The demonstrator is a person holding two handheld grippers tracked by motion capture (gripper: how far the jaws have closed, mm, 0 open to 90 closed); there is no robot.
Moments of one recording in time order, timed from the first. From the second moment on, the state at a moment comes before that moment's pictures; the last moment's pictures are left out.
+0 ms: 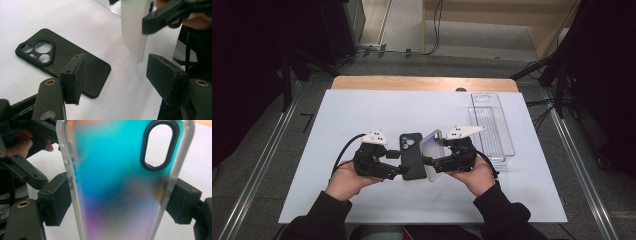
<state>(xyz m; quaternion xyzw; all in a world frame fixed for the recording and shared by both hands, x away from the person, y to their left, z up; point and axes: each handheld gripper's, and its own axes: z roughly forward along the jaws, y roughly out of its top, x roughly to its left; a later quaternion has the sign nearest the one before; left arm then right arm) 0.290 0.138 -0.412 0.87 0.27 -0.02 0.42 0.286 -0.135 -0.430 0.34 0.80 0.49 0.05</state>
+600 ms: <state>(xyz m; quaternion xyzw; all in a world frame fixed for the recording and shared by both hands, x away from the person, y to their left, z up) 0.282 0.157 -0.445 0.88 0.28 -0.01 0.39 0.289 -0.148 -0.424 0.34 0.81 0.48 0.05</state>
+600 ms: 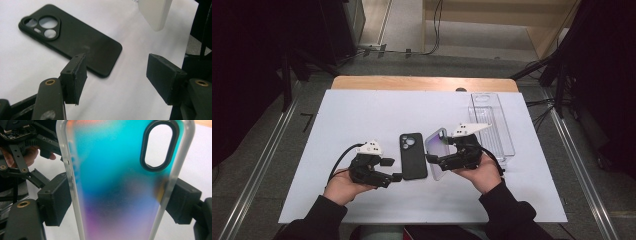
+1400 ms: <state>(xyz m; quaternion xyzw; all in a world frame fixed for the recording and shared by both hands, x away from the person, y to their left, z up) 0.265 0.190 -0.455 0.86 0.31 0.01 0.40 0.295 -0.180 -0.403 0.36 0.79 0.49 0.06</state>
